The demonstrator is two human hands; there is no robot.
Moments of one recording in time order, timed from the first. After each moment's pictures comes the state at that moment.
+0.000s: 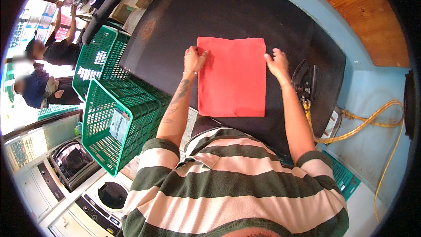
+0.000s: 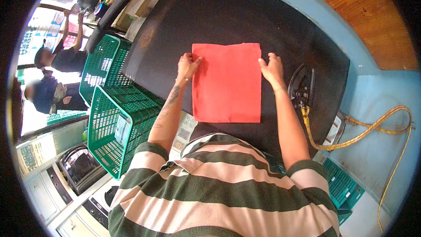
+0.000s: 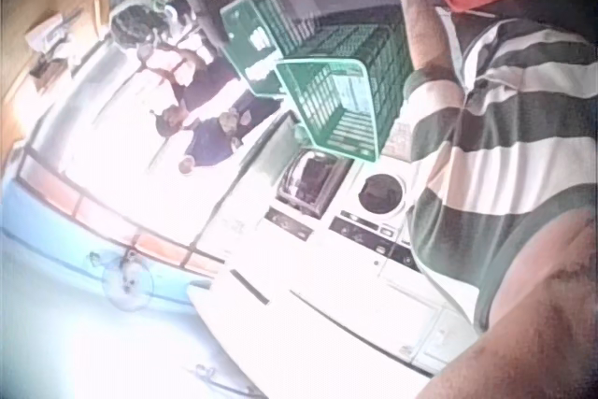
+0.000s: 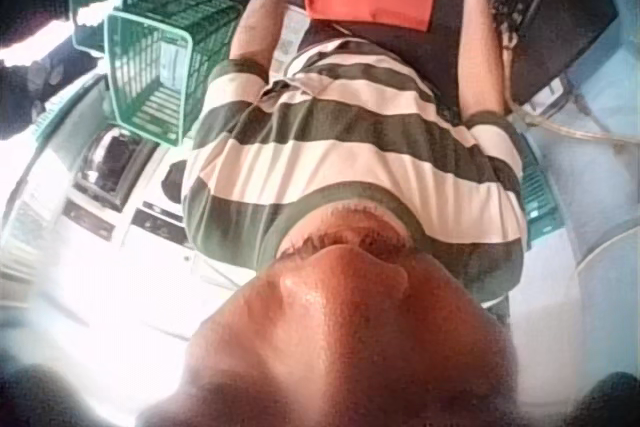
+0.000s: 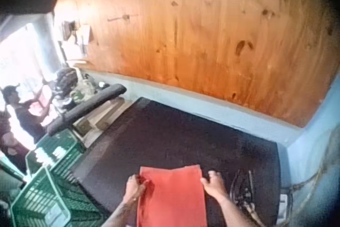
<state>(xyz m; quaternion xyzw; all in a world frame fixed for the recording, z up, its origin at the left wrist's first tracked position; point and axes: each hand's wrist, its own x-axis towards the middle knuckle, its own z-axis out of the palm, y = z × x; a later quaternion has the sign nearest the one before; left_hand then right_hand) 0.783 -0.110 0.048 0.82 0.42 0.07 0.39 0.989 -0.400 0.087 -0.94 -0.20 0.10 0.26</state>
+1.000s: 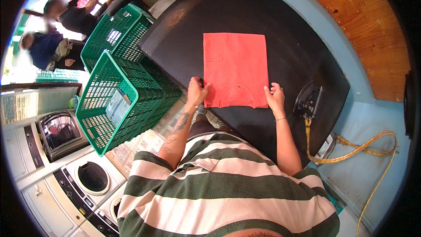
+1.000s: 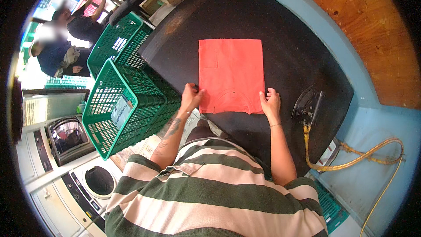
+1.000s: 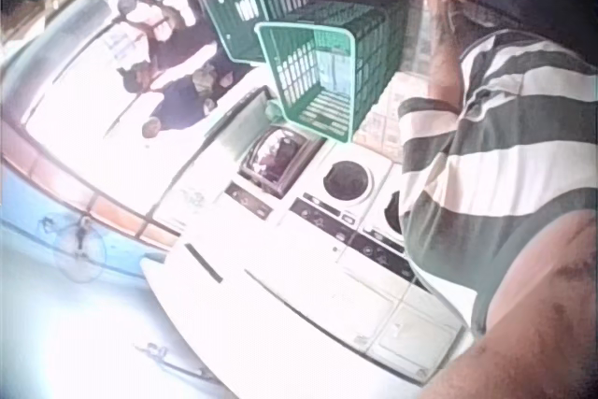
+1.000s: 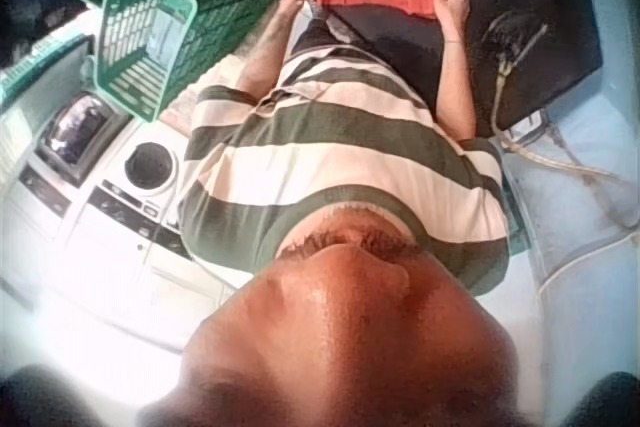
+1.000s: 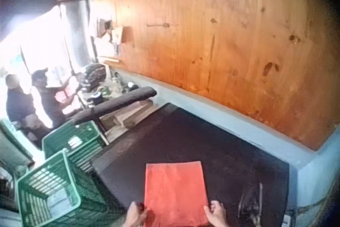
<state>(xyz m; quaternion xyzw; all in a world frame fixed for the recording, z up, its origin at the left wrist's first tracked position) 0.633 -0.189 0.061 0.73 0.52 0.08 0.44 0.886 -0.430 0.074 -0.91 -0.22 0.18 0.32</state>
